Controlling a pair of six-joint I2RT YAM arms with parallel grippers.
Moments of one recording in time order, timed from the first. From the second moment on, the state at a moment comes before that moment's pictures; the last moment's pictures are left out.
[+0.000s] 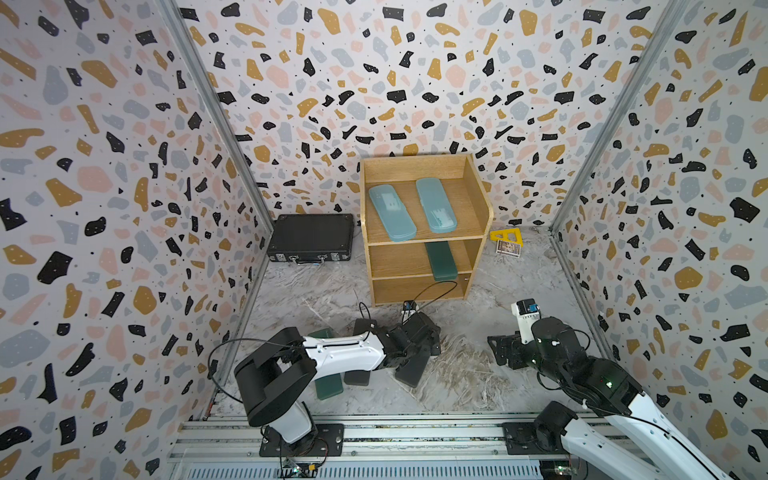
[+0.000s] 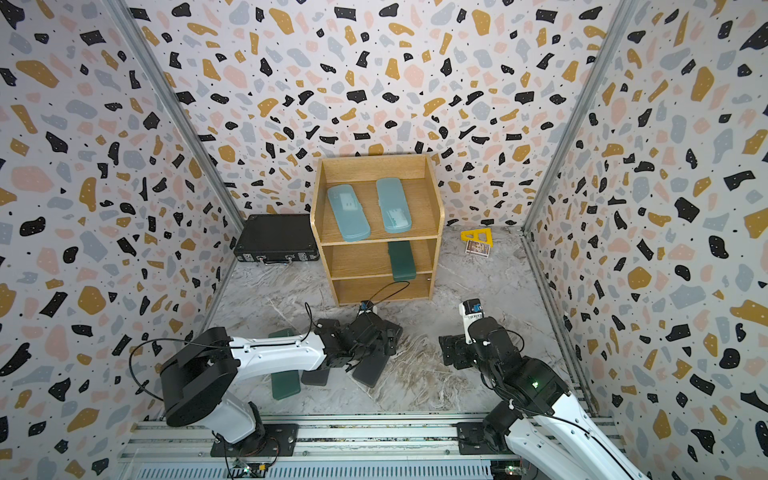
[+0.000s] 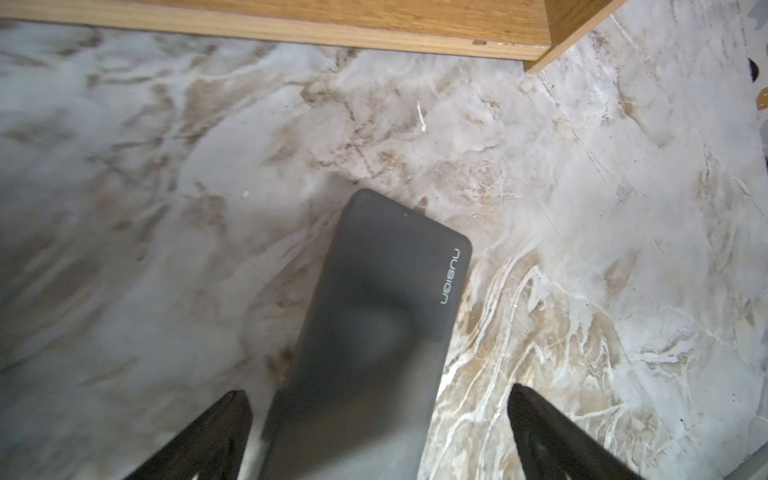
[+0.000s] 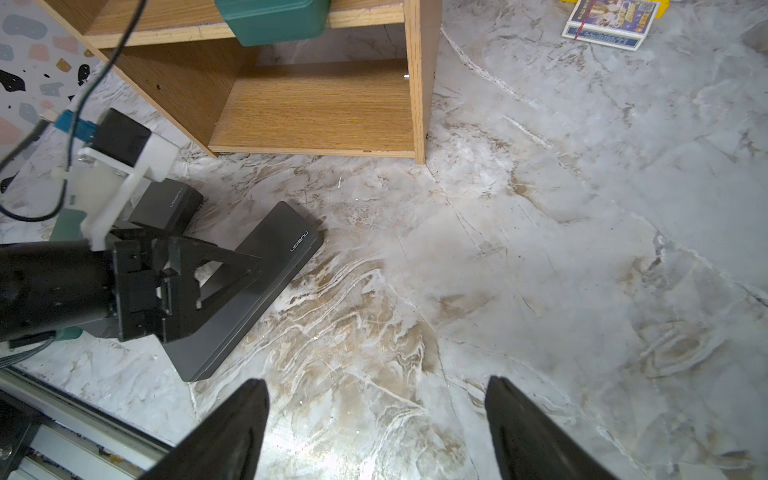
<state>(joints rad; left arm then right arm) -0.99 1.55 0.85 -0.24 -0.21 -0.89 0.68 0.58 0.73 -0.87 0.16 0.40</state>
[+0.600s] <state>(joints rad) -1.02 1.44 0.74 -0.40 -0.17 -0.71 0.68 0.57 0.73 -0.87 0.14 0.43</state>
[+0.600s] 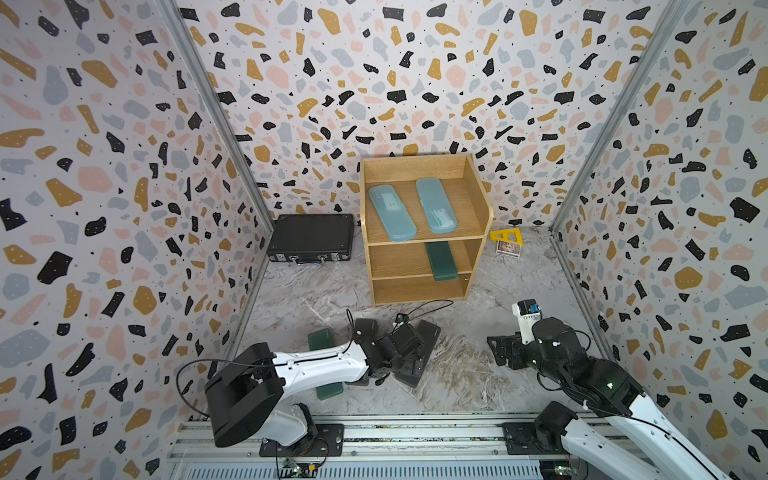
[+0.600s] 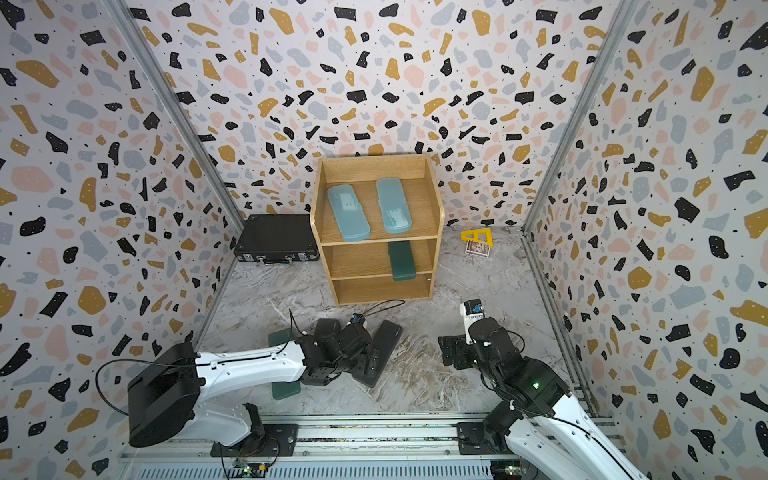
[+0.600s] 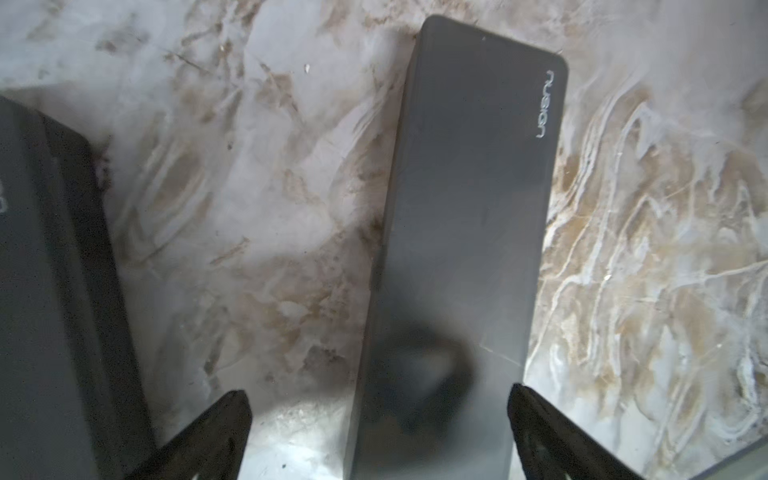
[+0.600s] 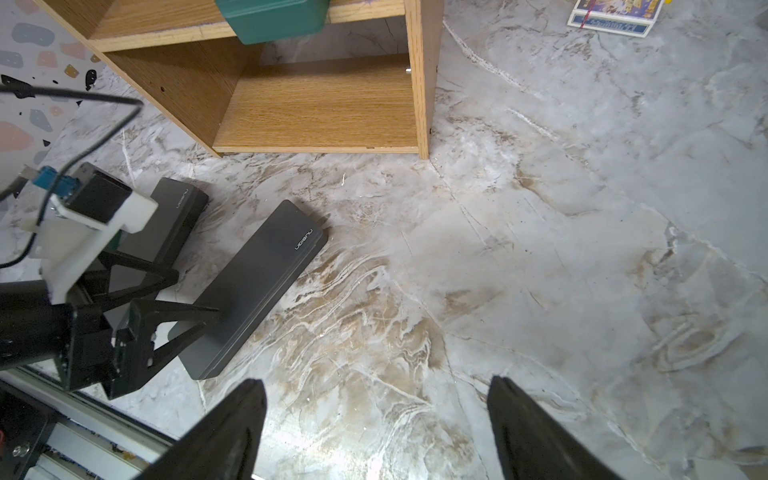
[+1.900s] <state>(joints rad) -1.01 1.13 0.80 -0.81 -0.55 -0.83 0.68 0.60 0.66 -0.83 0.08 0.44</state>
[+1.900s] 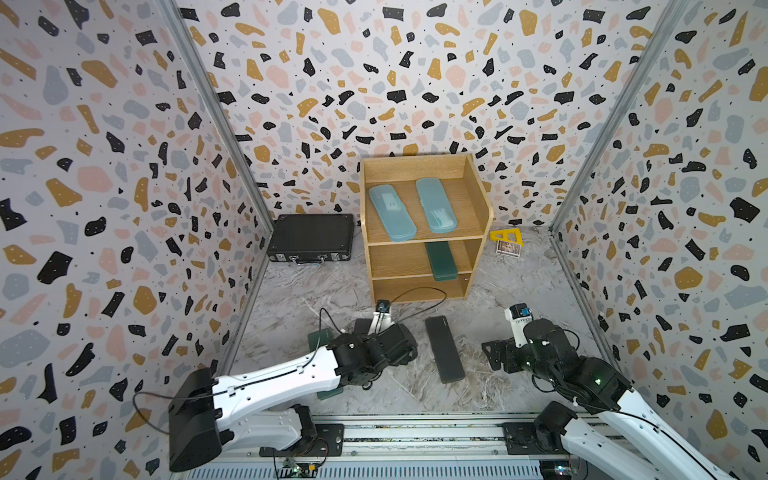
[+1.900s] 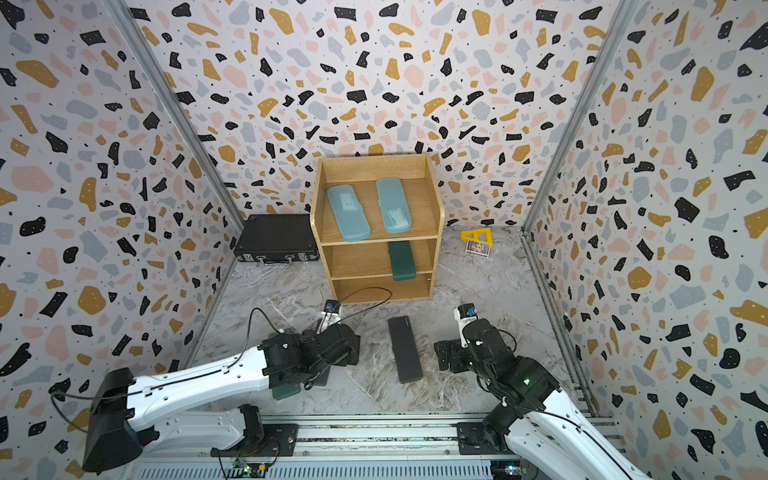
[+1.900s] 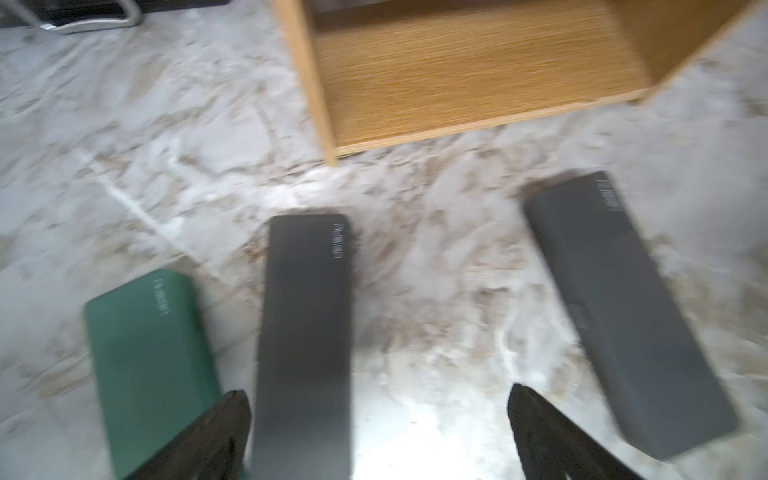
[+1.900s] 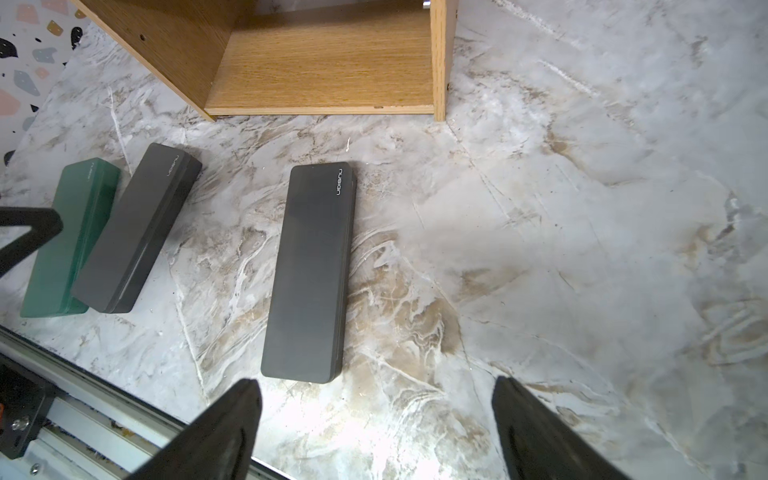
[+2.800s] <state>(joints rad) -0.77 1.39 0.66 -0.54 -0.33 -0.71 0.68 0.57 0.60 -0.81 0.03 0.46</state>
